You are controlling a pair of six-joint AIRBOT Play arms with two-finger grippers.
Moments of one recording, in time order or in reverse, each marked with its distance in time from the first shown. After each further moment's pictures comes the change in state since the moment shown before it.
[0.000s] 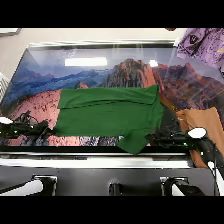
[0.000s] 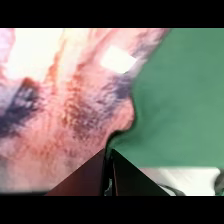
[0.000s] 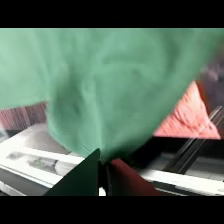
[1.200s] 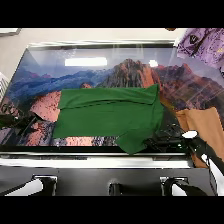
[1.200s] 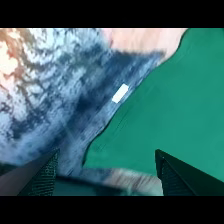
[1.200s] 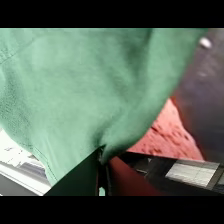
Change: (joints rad) left arm 0.056 0.062 0.182 0.153 -0.093 -0.179; right arm -0.021 -0.196 -0.072 0.039 -0.089 -0.154
